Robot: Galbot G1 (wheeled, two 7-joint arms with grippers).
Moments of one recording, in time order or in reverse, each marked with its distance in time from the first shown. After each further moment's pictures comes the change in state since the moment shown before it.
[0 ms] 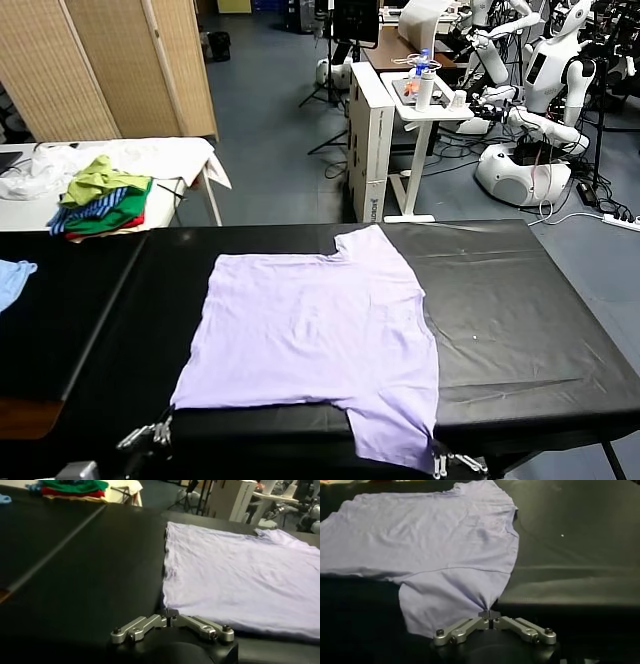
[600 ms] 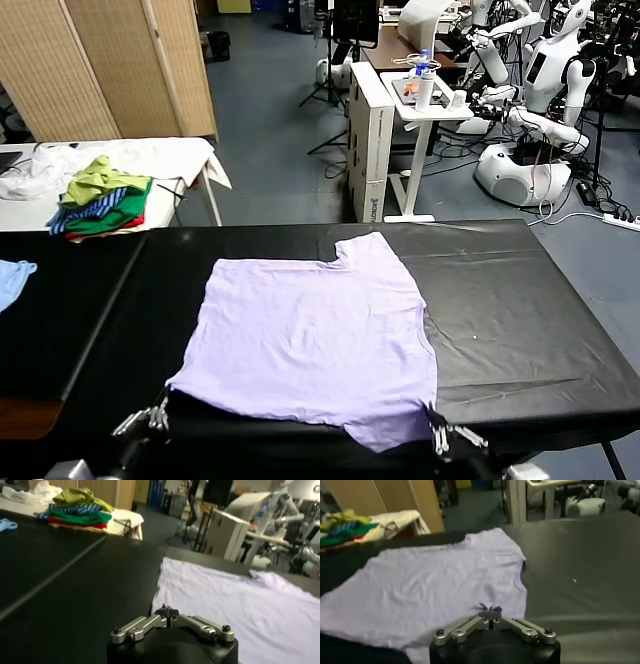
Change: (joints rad) left arm -0.178 -0.043 0.065 0.048 0.002 -0.087 -0.016; right arm 0.333 -0.092 -0.029 -0.136 0.163 0.122 -0.025
